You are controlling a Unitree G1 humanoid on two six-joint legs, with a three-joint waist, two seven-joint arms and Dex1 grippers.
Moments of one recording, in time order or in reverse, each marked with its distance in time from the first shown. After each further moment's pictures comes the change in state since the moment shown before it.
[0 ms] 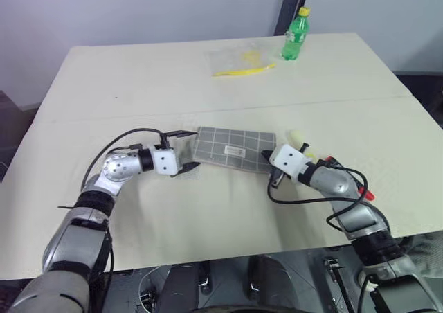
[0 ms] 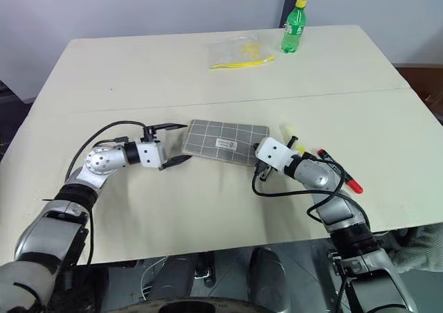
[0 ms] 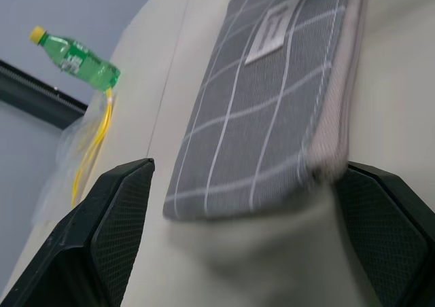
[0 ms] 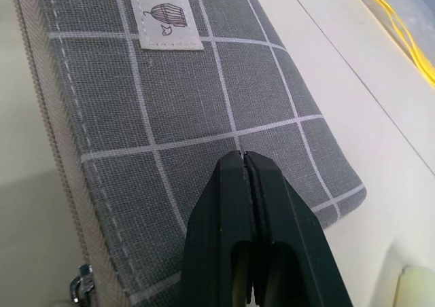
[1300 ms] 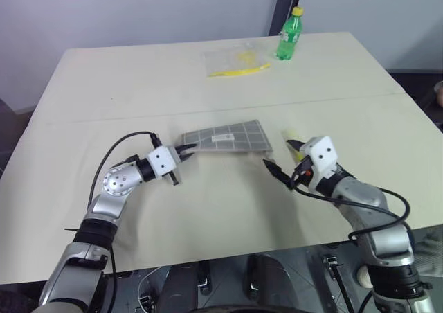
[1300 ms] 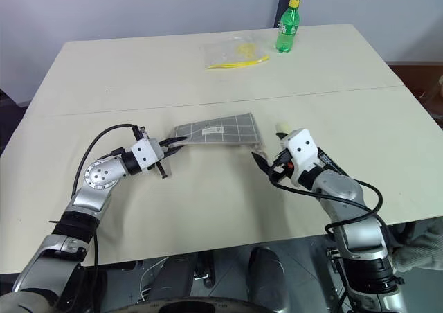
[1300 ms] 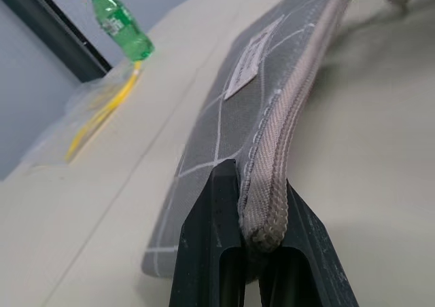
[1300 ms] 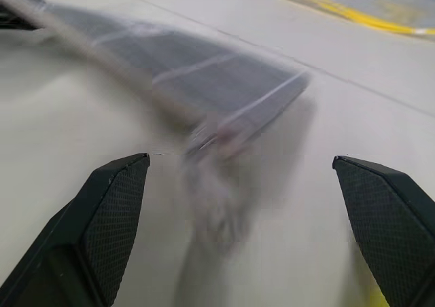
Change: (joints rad) left arm 0.319 -0.031 0.093 -0.582 -0.227 0.535 0.023; right arm 0.176 0.101 -0.205 -0.392 0.356 0.423 -0.046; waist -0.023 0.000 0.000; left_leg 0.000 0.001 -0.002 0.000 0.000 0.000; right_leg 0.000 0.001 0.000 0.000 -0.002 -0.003
